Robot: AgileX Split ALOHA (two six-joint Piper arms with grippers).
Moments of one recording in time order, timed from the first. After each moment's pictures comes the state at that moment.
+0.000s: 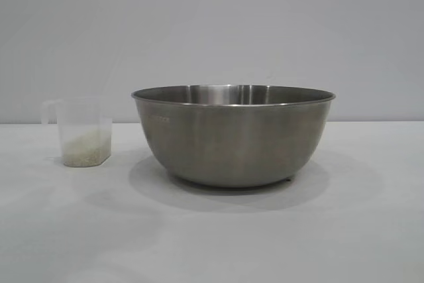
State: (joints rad) left arm -0.46 1.28 -0.19 -0.60 -0.72 0.40; right arm 0.05 -0.02 -0.49 0.08 1.15 -0.09
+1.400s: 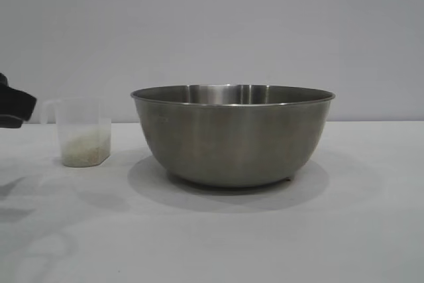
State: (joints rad) left arm -0.46 1.95 -0.38 -0.43 -1.14 0.17; right arm 0.05 -0.02 -0.49 0.08 1.15 -0.09
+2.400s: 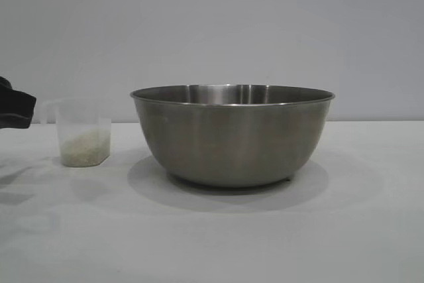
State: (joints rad) left arm -0.23 1.97 -0.39 0.00 -1.14 0.06; right arm 0.05 -0.02 -0.49 0.08 1.15 -0.09
